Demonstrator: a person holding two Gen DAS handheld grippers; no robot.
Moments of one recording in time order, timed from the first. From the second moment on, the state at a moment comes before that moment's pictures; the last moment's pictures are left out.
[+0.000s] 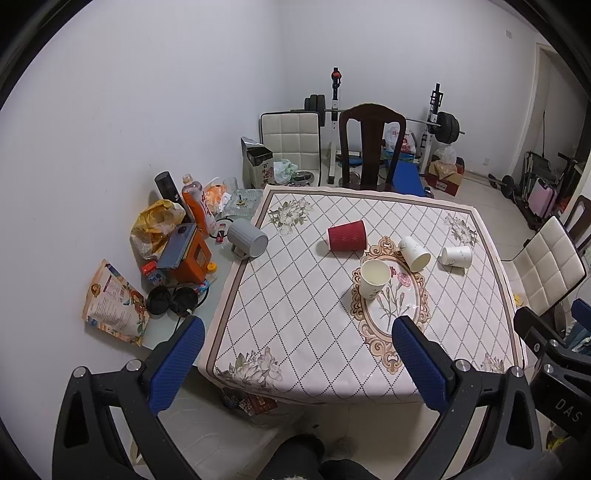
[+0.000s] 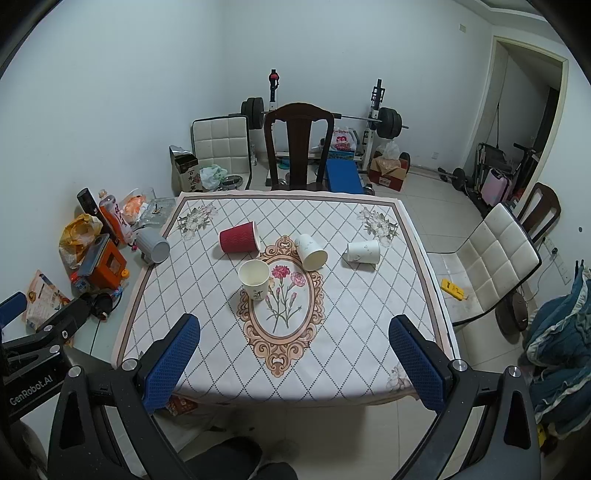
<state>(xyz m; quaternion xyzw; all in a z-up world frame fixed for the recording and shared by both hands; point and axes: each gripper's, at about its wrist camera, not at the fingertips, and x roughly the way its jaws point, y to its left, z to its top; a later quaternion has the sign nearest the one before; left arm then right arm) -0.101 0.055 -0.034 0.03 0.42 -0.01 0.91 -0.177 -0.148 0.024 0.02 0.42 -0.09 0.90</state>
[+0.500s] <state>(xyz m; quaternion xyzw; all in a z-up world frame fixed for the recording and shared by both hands) -0.101 0.056 -0.034 0.03 0.42 -0.01 0.91 -0.179 -0.146 0.025 0.03 0.42 -0.09 0.90</state>
